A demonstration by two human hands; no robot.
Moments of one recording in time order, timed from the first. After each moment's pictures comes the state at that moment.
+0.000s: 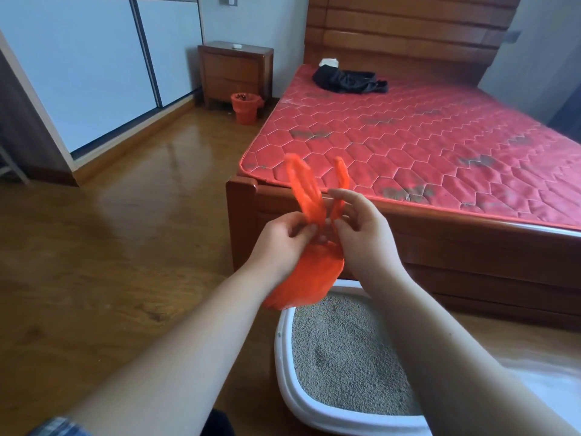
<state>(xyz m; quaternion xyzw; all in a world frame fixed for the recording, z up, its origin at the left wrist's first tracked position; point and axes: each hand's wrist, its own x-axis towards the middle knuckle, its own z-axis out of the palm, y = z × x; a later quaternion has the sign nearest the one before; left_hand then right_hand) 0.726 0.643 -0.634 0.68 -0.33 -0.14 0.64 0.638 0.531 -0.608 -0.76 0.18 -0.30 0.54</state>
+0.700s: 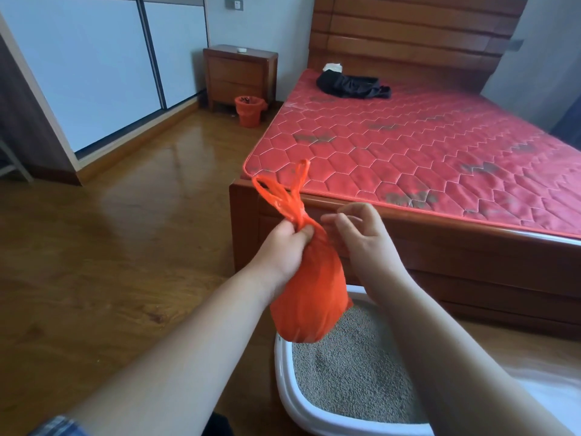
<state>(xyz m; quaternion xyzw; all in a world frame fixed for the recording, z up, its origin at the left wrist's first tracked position) 0.723 0.639 -0.632 0.65 -0.19 -0.25 0.69 0.640 0.530 -0.612 -0.73 0.20 -0.26 0.60</state>
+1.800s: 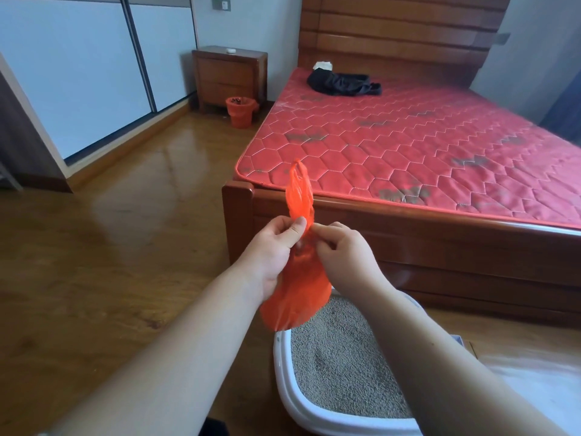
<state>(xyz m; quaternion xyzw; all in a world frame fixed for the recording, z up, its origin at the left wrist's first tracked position) 0.724 0.642 -0.633 0.56 -0.12 -0.32 0.76 0.645 0.535 -0.634 -0.87 0.19 -0.24 0.39</state>
